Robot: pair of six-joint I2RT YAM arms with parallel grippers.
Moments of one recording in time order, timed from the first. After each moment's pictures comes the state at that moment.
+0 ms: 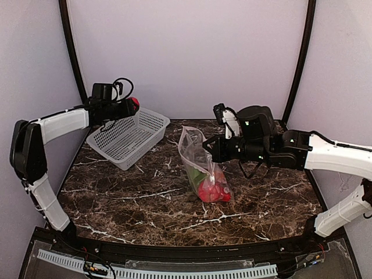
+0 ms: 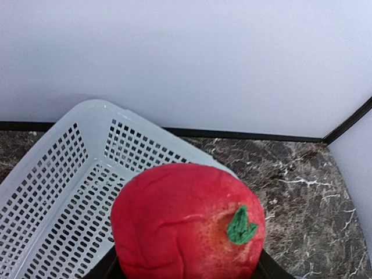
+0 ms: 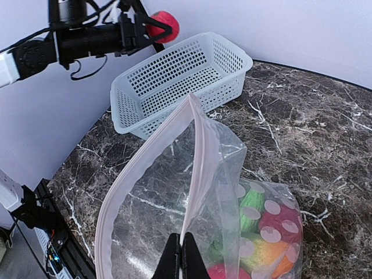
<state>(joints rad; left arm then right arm) -0.27 1.81 1.45 -0.14 0.11 -0.35 1.04 1.32 1.14 -0.27 0.18 0.48</state>
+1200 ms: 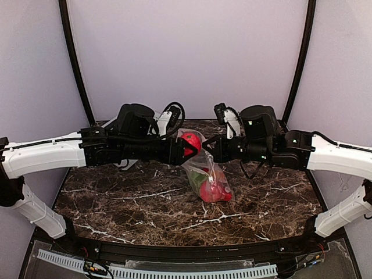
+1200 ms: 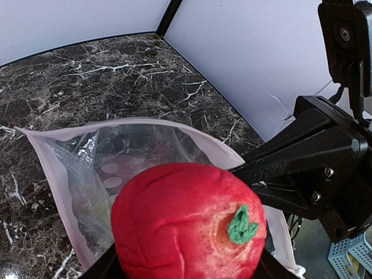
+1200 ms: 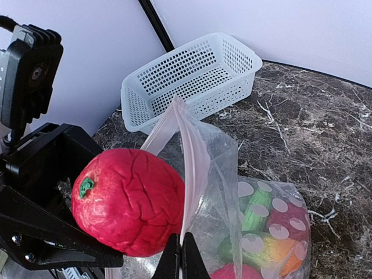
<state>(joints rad) -1.03 1.43 1.22 -0.26 0.01 -0.51 1.04 1.30 1.13 -0.26 0.14 0.48</state>
